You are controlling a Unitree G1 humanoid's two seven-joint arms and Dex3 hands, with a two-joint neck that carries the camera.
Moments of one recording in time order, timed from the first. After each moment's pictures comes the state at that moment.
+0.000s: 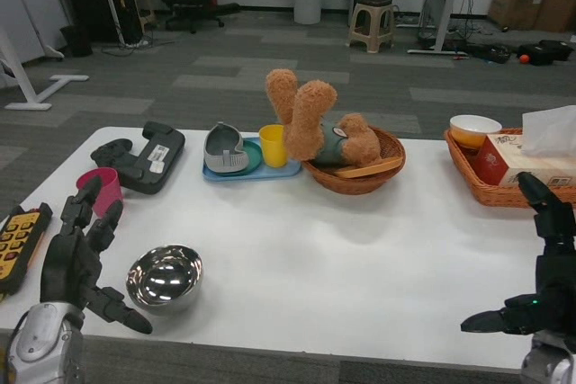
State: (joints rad) left arm -0.04 0.08 0.82 0.40 -0.13 -0.54 -0.33; right arm -0.35 -0.36 0.33 0.39 0.69 -0.91 -0.17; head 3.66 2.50
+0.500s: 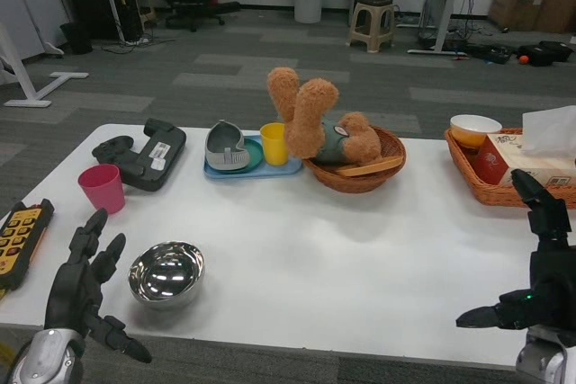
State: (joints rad) left arm -0.04 0.07 0.88 0.59 -0.05 -0.64 -0.34; right arm -0.37 -0.36 0.34 0.41 0.69 -0.90 -0.17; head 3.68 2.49
